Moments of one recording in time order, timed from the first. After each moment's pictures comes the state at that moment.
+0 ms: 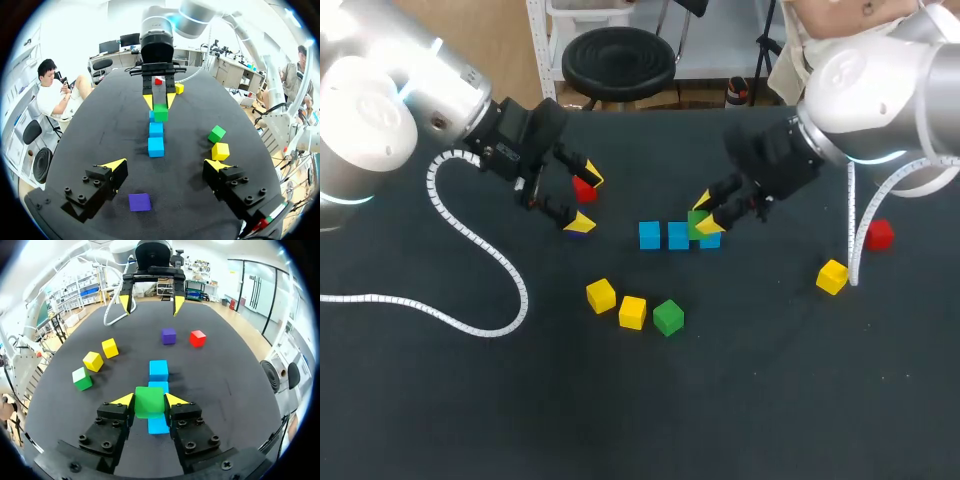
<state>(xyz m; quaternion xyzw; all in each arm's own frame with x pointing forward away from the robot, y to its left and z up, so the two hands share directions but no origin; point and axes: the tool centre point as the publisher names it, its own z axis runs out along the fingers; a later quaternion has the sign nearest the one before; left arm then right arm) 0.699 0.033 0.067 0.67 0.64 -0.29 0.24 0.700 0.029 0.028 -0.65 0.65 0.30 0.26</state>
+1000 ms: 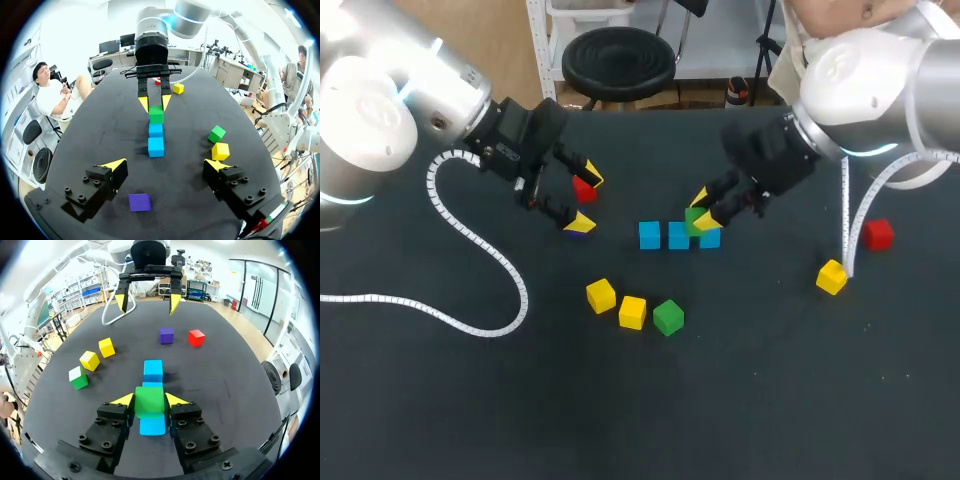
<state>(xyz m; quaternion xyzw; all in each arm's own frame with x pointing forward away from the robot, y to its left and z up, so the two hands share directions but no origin) 0.699 0.033 0.067 0.67 0.64 -0.29 0.24 0.710 0.031 0.025 -0.65 0.65 0.30 0.25</state>
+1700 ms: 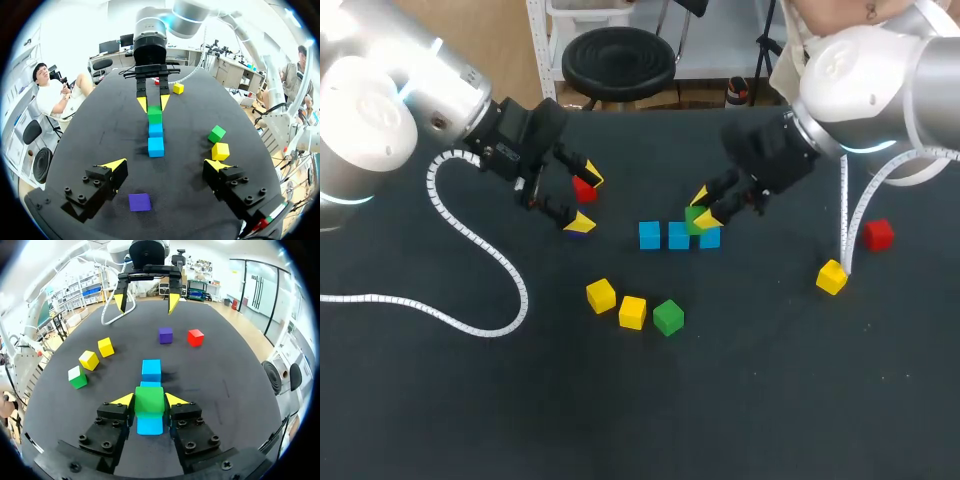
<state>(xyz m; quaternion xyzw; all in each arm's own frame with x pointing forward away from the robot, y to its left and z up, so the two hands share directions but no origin) 0.699 0.033 0.067 0.67 0.64 -0.29 0.24 0.713 0.031 0.025 -0.65 0.65 0.30 0.25</state>
